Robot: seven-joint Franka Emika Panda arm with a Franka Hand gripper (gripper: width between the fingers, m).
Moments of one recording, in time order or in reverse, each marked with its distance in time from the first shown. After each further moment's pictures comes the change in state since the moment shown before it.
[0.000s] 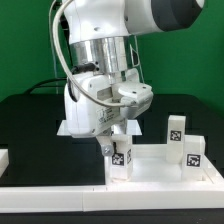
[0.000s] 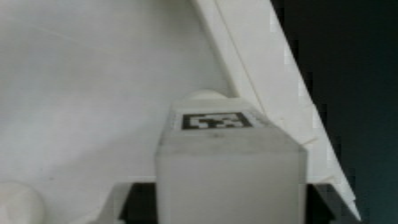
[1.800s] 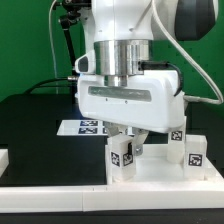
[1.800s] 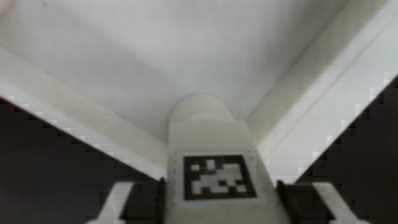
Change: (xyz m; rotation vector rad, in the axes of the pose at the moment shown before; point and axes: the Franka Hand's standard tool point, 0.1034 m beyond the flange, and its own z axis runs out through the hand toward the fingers) arm -0.017 0.007 0.004 -0.013 0.107 -1.006
